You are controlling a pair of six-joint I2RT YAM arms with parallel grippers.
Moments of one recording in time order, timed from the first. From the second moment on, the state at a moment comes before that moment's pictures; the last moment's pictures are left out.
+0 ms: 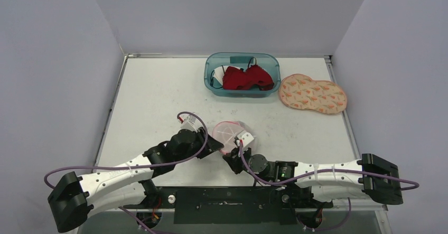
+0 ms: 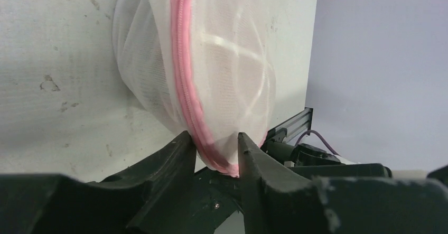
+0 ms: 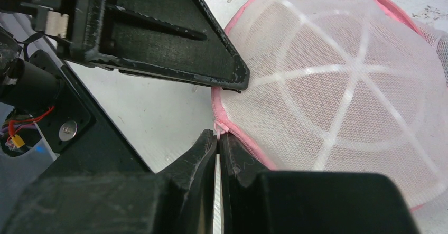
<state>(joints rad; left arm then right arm) -0.96 0.92 0.47 -0.04 -0.10 -1.26 1.35 1.08 0.41 0.31 0.44 0.43</state>
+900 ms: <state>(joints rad) -0.76 0.85 0.39 0.02 0.05 -1.19 1.30 0.93 0.39 0.20 0.48 0.43</state>
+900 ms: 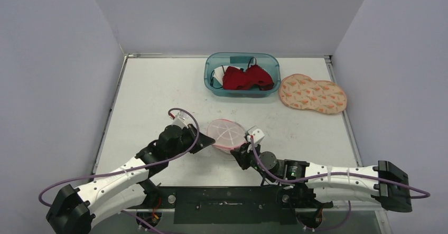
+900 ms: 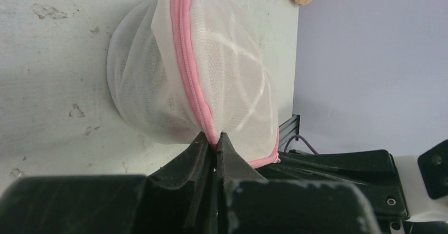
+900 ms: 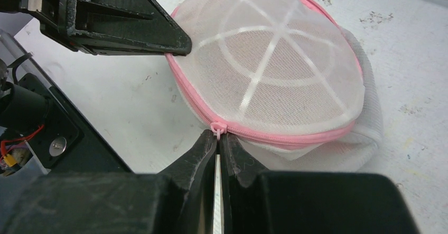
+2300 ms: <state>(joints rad) -0.98 0.80 0.47 -0.18 -0.15 -1.35 1.30 1.12 0.49 0.31 0.29 0.38</state>
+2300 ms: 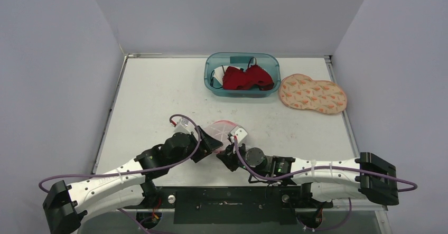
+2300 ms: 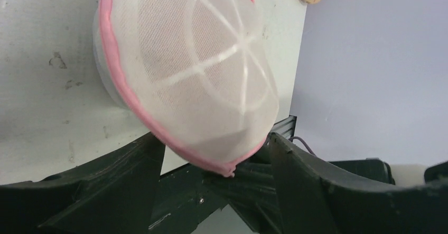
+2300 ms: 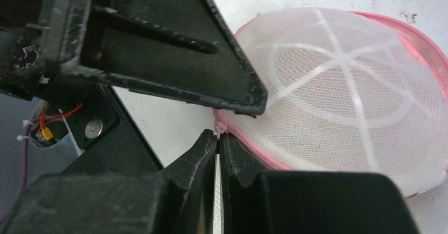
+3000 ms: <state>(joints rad) -0.91 0.84 0.45 -0.05 -0.15 -1.38 1.30 0.97 0.46 0.22 0.37 0.41</state>
